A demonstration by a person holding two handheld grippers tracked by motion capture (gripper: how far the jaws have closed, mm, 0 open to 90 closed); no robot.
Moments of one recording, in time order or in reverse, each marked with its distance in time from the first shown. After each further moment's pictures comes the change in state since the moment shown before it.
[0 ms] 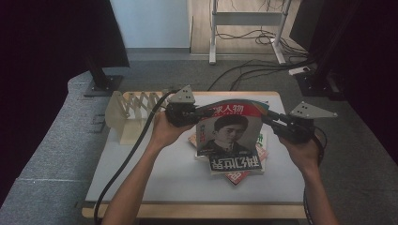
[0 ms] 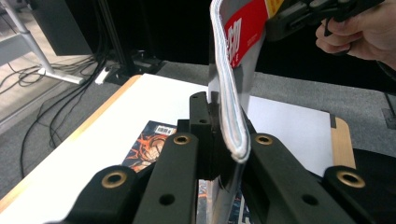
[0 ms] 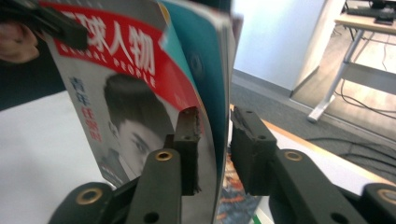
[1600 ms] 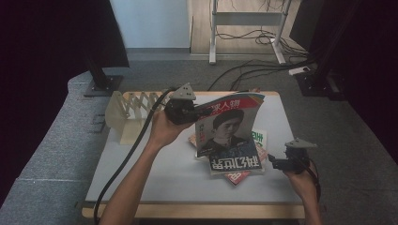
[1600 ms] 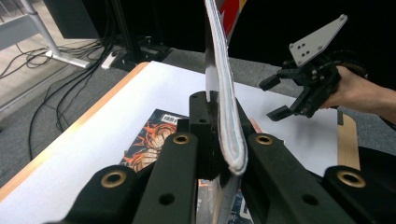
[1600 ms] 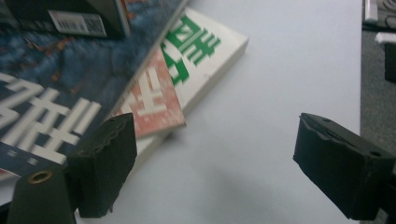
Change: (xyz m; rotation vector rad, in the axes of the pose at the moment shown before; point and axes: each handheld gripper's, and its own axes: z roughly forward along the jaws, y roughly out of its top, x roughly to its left) left arm 0.002 0.006 -0.001 0.051 0.036 -0.036; right arm -0.027 -0.161 0.019 0.407 -0.283 0.155
